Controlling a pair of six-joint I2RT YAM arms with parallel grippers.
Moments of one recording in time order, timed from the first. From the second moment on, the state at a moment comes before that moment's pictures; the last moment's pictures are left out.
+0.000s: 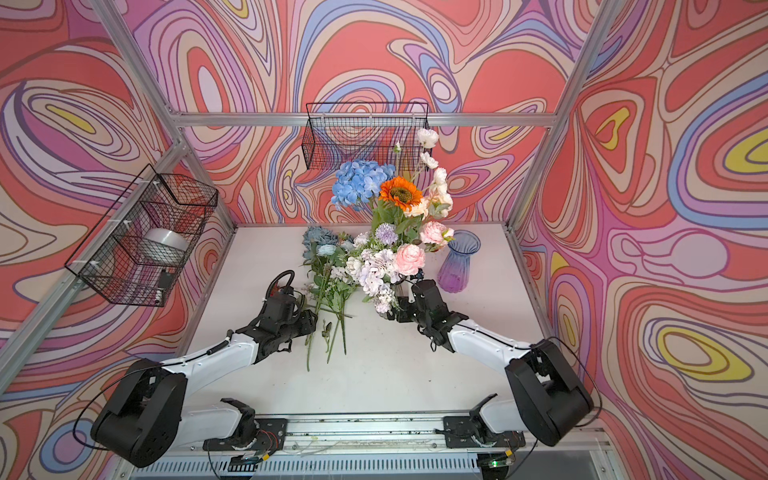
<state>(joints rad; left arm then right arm) -0.39 1.32 0.52 -0.01 -0.01 -0.59 0.52 1.34 0.65 0.07 -0.07 0.48</state>
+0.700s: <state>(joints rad) -0.40 1.37 0.60 0.02 0.02 -0.57 0.52 1.02 0.64 -0.17 0.01 0.46</state>
